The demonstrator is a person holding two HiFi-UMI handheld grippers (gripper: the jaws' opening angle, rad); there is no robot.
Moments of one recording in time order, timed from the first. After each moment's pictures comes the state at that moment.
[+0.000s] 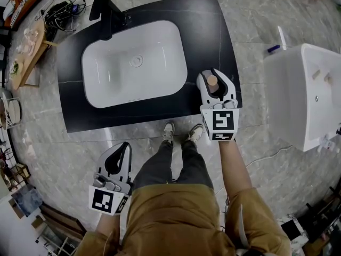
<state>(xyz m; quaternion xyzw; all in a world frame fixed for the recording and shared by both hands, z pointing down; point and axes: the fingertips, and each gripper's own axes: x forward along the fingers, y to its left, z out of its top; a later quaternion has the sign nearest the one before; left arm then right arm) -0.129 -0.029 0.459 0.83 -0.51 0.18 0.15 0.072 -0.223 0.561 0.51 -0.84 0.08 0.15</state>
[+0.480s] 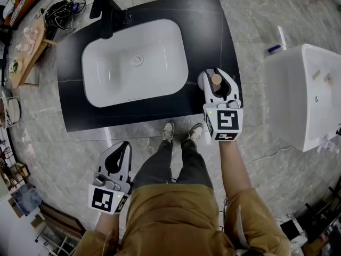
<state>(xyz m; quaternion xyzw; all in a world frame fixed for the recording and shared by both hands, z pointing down) -0.131 -0.029 0.463 0.83 -0.51 0.18 0.16 0.079 -0.225 0.558 0.53 -0.83 0.10 0.13</state>
